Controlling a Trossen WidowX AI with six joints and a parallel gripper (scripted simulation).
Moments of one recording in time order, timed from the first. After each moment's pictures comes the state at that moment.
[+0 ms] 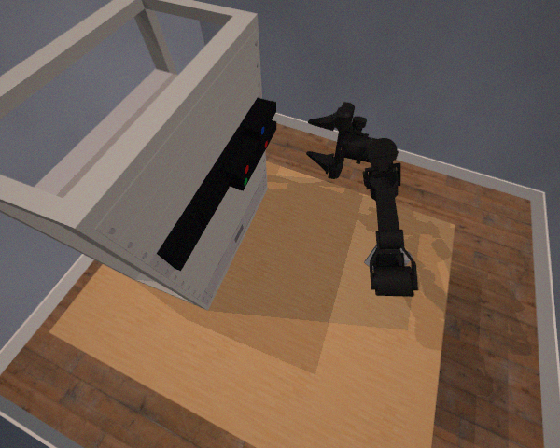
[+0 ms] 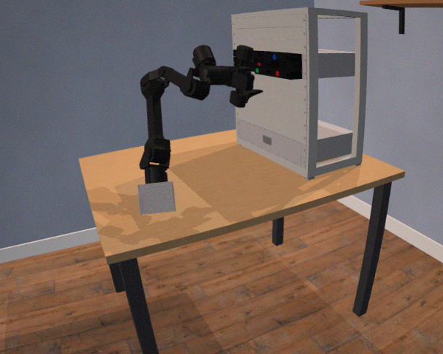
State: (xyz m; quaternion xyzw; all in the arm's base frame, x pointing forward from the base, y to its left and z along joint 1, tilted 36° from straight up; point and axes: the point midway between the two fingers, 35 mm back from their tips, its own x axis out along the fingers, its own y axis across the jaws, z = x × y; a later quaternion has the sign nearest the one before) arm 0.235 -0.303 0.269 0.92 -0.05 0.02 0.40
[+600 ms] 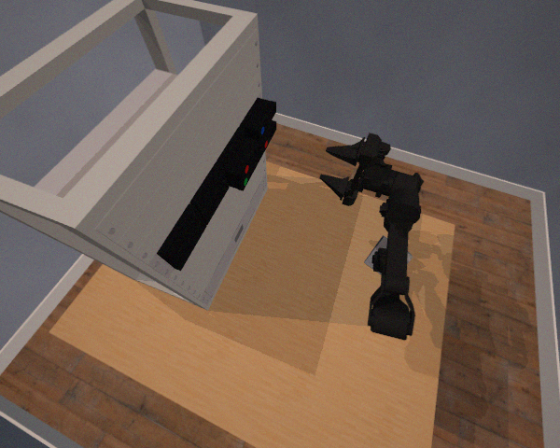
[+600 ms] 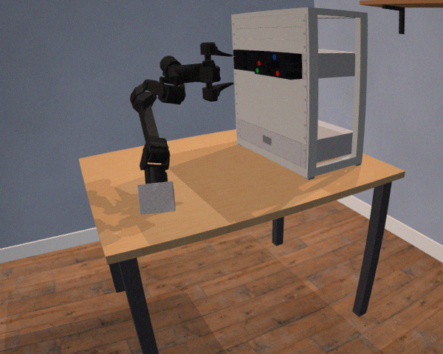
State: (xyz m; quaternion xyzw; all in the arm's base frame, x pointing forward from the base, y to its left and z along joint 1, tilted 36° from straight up) arm 0.168 -0.232 0.322 0.88 -0.10 0.05 0.46
